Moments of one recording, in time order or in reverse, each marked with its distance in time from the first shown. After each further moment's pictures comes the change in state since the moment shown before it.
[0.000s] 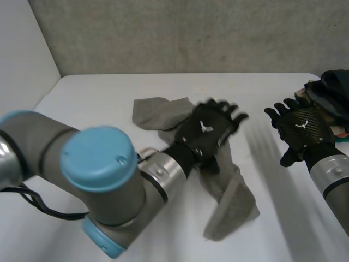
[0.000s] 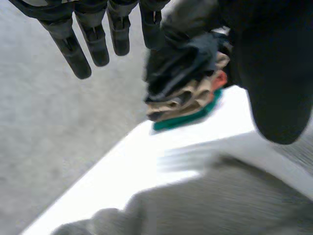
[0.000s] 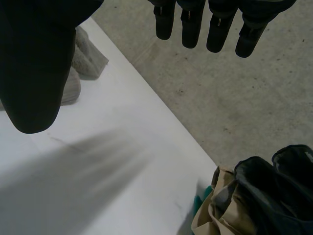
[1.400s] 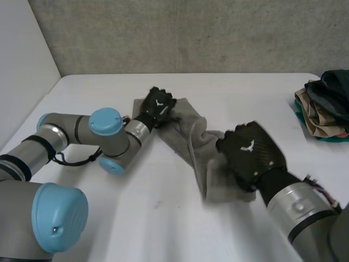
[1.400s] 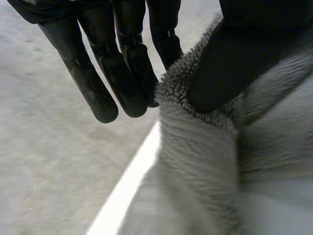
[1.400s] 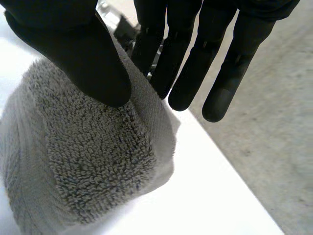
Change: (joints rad) left arm 0.350 -0.790 0.884 0.017 0.119 0.311; right arm 0.379 -0.090 -0.039 0.173 0.110 0.038; left_hand 0.888 0.958 0.948 0.965 0.922; right_hand 0.893 0.960 0.974 0.986 0.924
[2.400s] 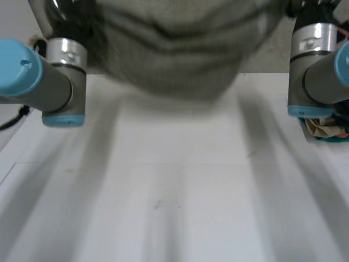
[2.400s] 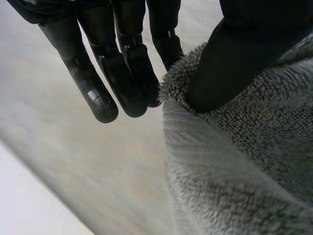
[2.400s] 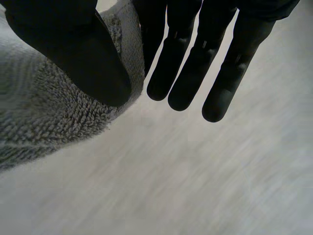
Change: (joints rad) left arm 0.098 0.729 -0.556 0.353 -0.366 0.095; right arm -0.198 0.550 -0.892 -0.541 0.192 -0.086; left_hand 0.000 0.005 0.005 0.004 0.000; right_hand 0.000 0.001 0.004 0.004 0.000
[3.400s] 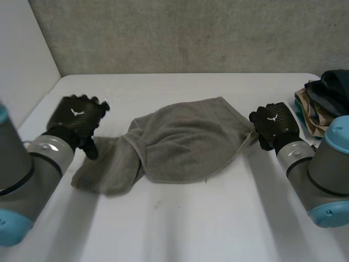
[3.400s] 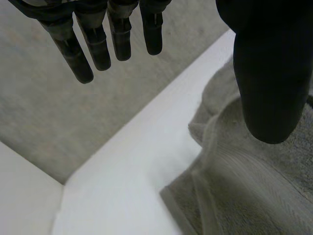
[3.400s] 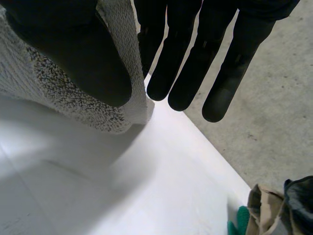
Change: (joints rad) left arm 0.003 0.410 -0.614 -0.613 0.008 -0.239; right arm -0.051 -0.119 0.645 0.324 -0.208 0.086; left_hand -0.822 -0.910 -0.909 -0.919 -0.874; right_hand -0.001 0.000 0.000 0.000 0.009
